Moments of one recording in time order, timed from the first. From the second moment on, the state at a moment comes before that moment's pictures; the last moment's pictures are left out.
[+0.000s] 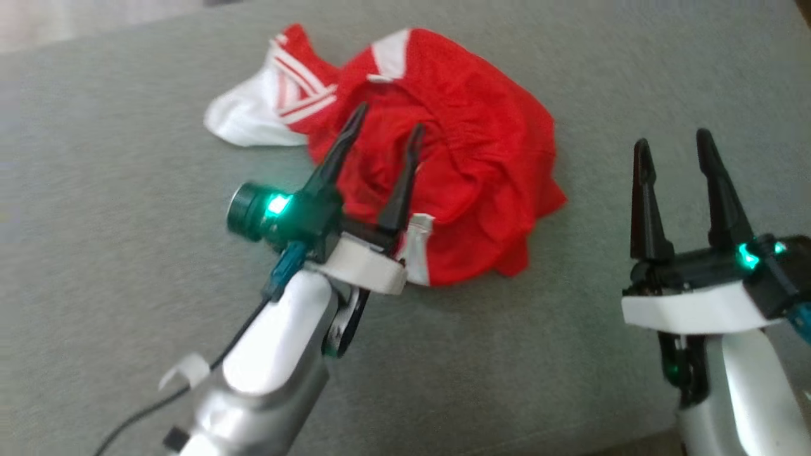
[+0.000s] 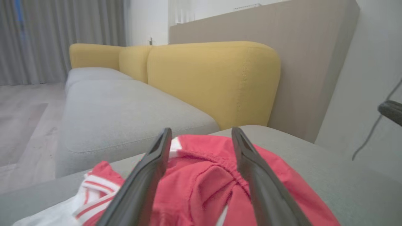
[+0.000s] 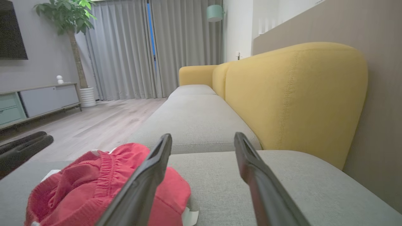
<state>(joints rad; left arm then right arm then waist) -0.60 0.05 -0.63 0.40 -0.33 0.08 -0.25 -0.18 -0.05 0.04 0.01 0.11 0.13 -0.26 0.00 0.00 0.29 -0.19</state>
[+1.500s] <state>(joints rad) -0.99 0.03 -0.51 1.00 -0.46 -0.11 -0.06 -0.22 -0.05 0.05 -0.02 0.04 0.13 -0.26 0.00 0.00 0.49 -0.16</state>
